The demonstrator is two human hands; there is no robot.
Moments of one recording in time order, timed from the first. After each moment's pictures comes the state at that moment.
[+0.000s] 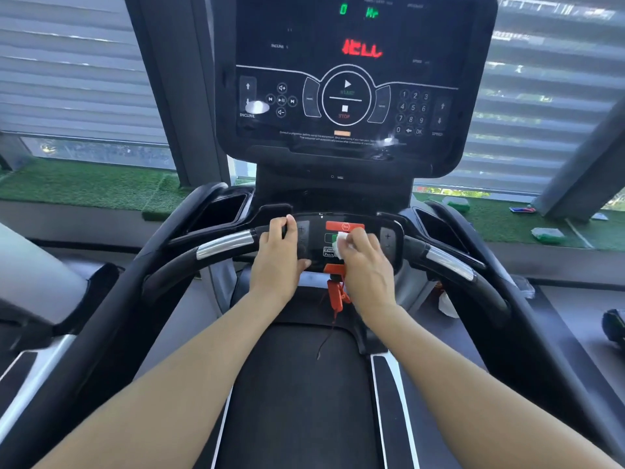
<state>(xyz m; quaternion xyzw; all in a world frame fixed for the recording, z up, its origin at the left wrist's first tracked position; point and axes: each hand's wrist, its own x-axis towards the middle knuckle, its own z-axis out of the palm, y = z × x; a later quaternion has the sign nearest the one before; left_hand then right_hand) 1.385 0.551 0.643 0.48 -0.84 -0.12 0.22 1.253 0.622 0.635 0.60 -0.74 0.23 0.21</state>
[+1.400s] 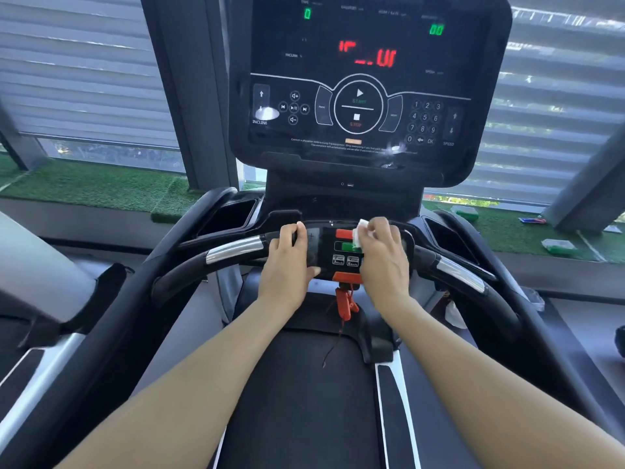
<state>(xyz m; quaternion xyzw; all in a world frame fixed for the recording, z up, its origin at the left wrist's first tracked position) 1.386 0.553 0.646 0.48 -0.84 -0.12 0.22 1.242 0.606 0.653 0.56 -0.78 0.22 0.16</state>
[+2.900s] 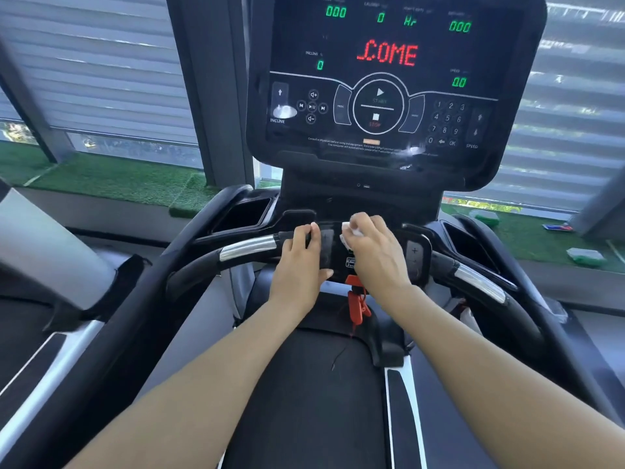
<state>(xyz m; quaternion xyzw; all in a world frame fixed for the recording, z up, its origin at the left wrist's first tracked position) 1.386 0.554 0.646 0.48 -0.84 -0.12 0.22 1.248 0.581 0.659 0.68 -0.66 0.22 0.25</state>
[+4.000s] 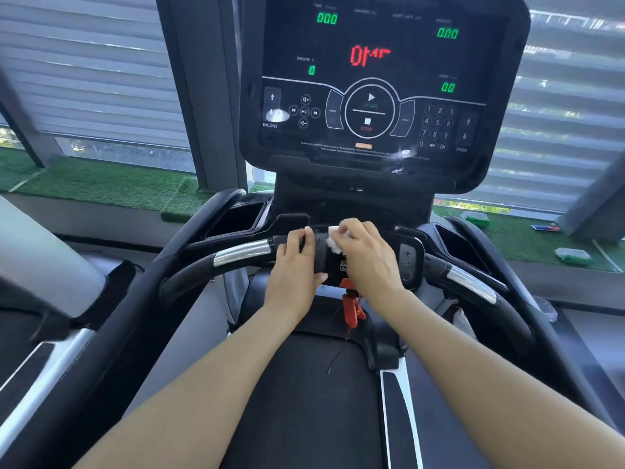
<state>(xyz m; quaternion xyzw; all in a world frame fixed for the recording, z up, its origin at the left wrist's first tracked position) 1.386 0.555 0.646 0.48 -0.84 -0.13 0.22 1.250 0.587 0.660 0.68 -0.67 0.21 0.19</state>
